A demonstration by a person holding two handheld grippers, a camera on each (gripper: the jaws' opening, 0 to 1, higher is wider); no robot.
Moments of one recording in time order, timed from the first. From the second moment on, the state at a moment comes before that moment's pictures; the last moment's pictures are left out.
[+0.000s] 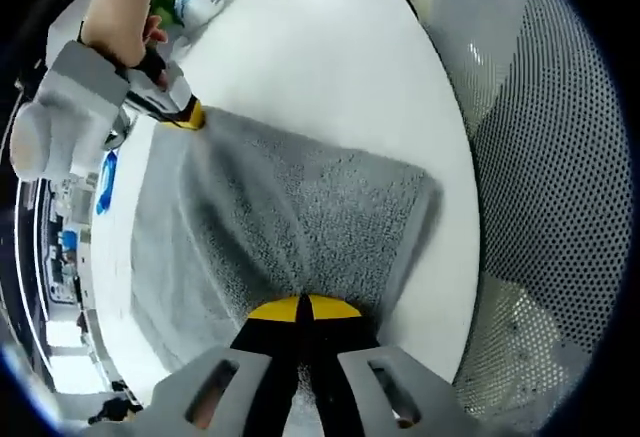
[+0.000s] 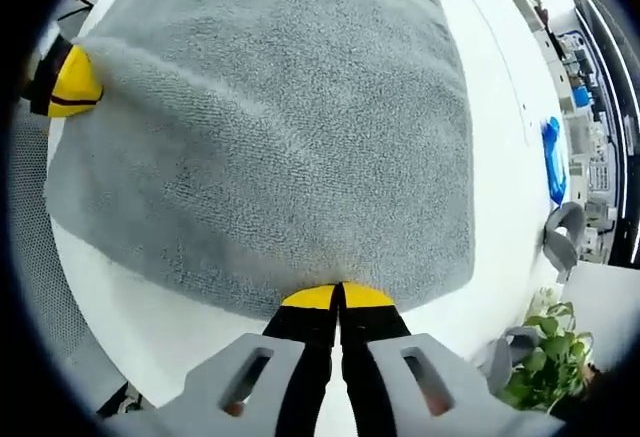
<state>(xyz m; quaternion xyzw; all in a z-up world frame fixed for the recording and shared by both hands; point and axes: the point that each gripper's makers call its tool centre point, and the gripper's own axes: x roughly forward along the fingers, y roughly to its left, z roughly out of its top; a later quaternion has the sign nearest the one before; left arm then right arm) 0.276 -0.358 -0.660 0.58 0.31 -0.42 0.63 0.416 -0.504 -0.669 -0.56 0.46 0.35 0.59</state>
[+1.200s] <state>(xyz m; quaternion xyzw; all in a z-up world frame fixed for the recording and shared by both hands) 0.269 -0.327 -0.661 0.14 0.50 -0.36 0.78 0.384 -0.519 -0.666 -0.41 0.53 0.32 0.68</state>
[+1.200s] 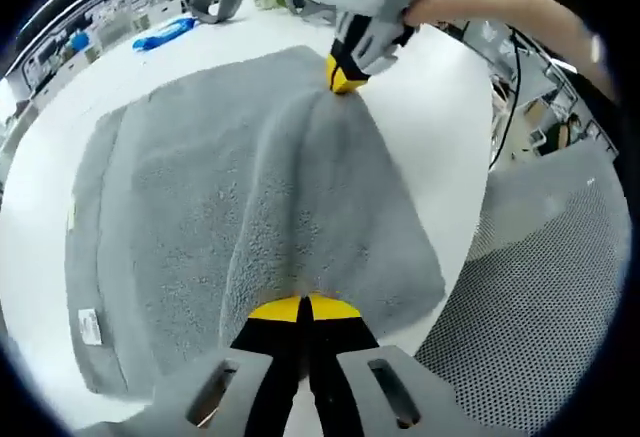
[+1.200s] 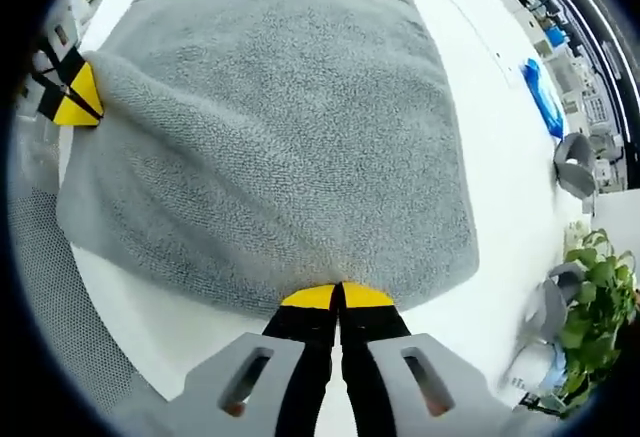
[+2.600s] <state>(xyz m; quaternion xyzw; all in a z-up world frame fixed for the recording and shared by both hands) 0.372 -0.249 -0.659 0.28 0.43 -0.29 0.81 0.378 -0.521 -0.665 -0.29 0.52 0.31 0.74</state>
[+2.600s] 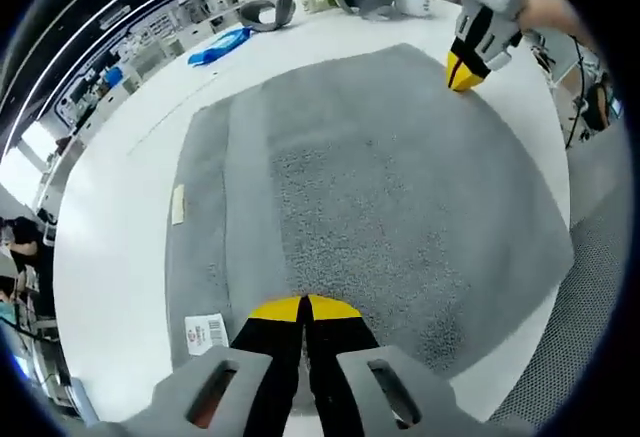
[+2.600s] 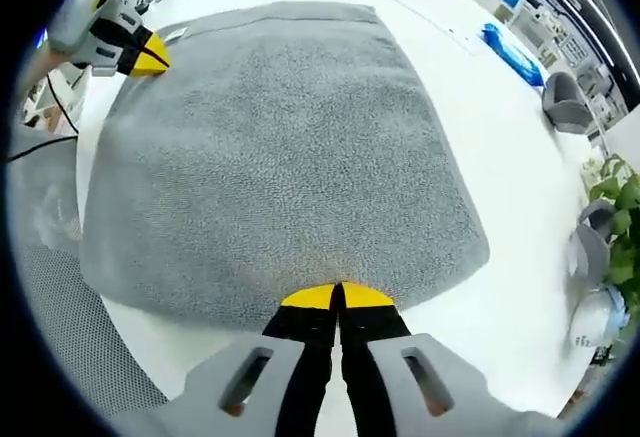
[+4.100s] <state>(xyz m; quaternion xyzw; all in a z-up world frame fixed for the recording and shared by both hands) 0.411 -0.247 -0.661 0.32 0.48 -0.32 0.75 0.397 -0.538 -0.663 -0.29 0.46 0.37 0.75</state>
